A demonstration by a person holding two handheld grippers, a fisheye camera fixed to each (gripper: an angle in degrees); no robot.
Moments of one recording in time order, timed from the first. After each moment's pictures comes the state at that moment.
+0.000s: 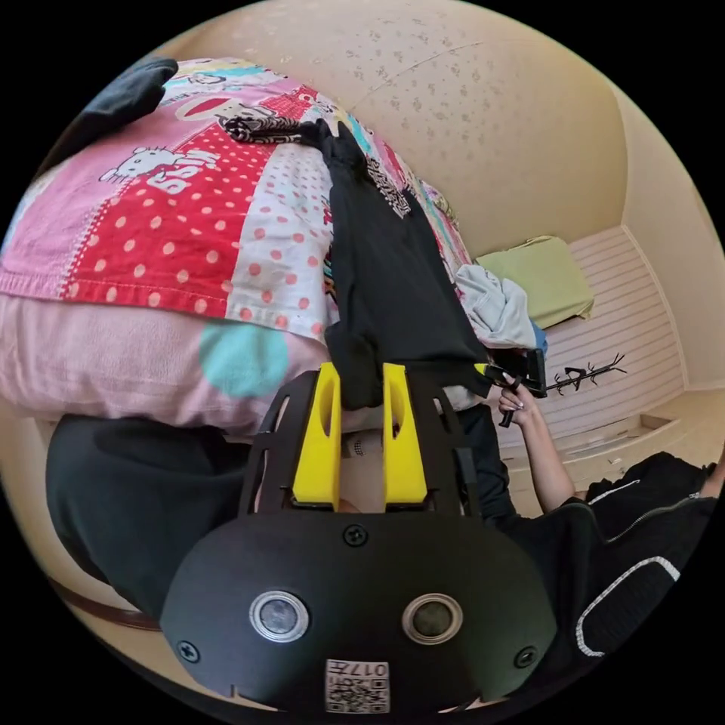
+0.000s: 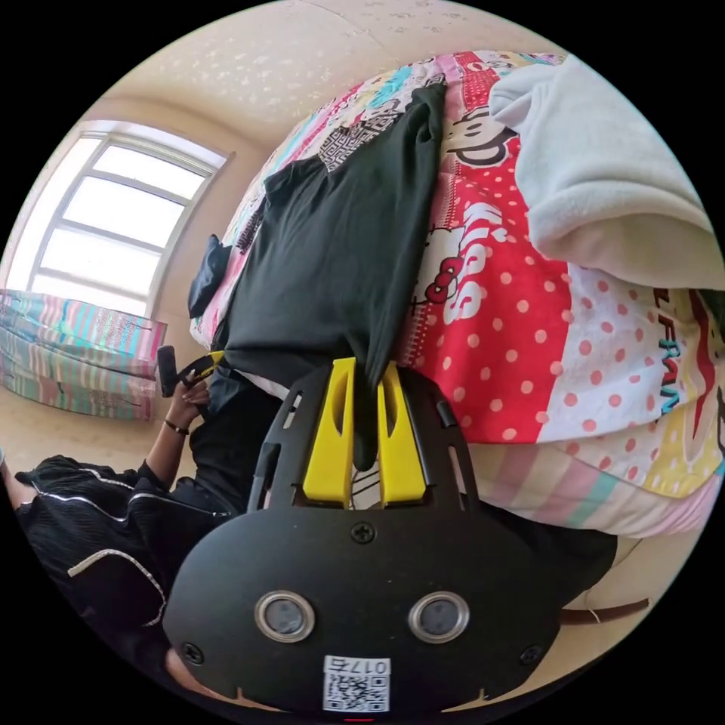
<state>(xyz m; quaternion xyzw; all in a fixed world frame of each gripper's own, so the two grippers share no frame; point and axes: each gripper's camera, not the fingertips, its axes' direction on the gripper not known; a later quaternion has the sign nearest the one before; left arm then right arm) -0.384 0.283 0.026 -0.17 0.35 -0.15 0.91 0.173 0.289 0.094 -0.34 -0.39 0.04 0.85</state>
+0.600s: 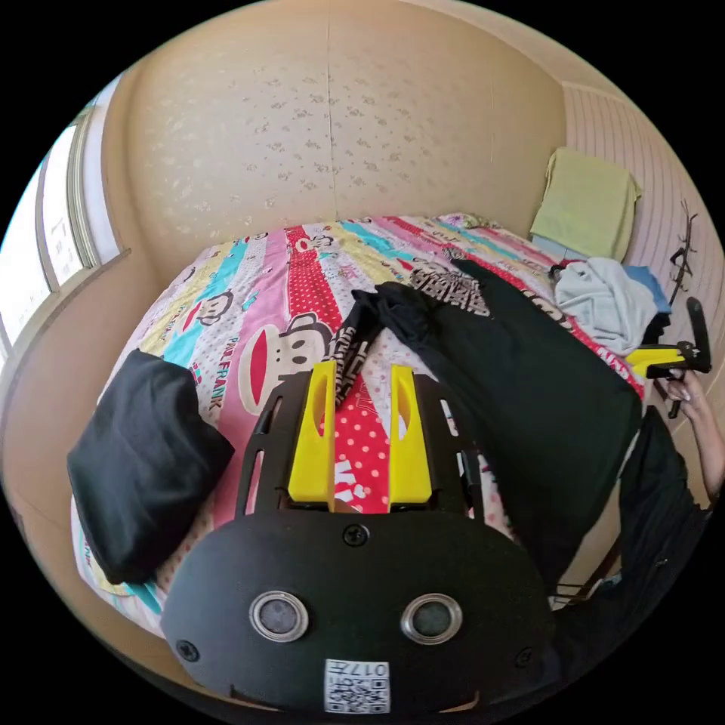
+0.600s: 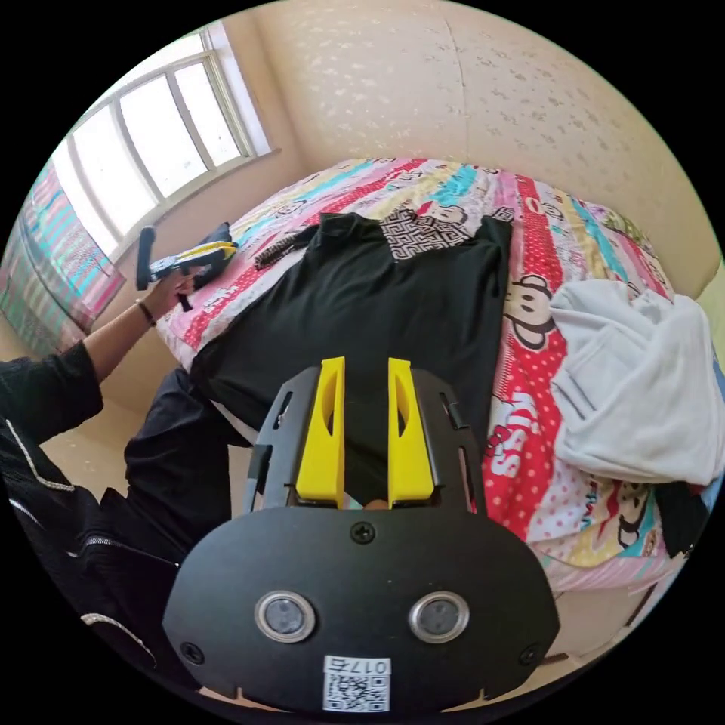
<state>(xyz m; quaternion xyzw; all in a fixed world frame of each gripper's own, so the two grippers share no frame) -0.348 0.102 0.091 -0.05 0.02 0.16 0.99 -0.008 0.227 0.028 -0.21 -0.30 -0.12 0.92</state>
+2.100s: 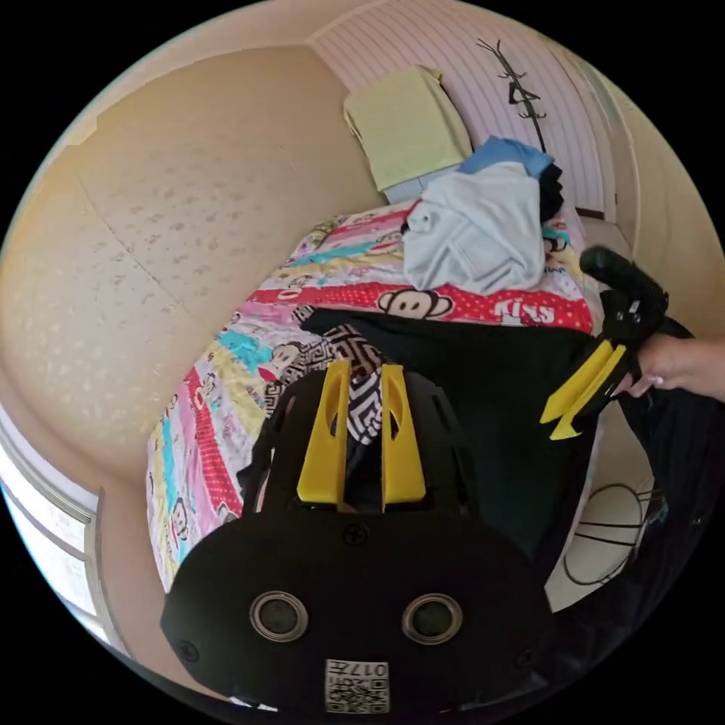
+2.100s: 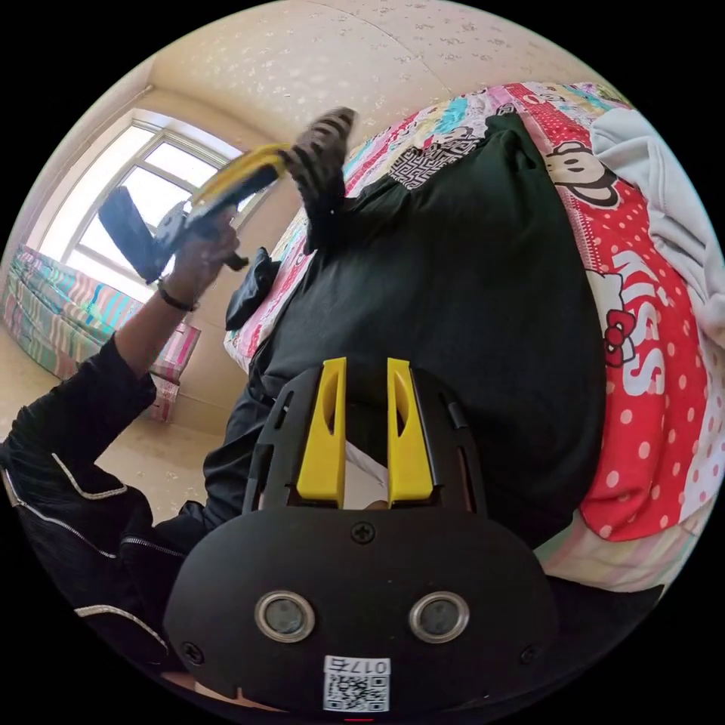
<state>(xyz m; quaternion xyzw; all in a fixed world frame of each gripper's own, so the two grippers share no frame) 0.042 0.150 0.047 0.02 0.08 0.47 0.88 0.086 0.319 0.084 -0.26 -0.44 0.03 0.86</state>
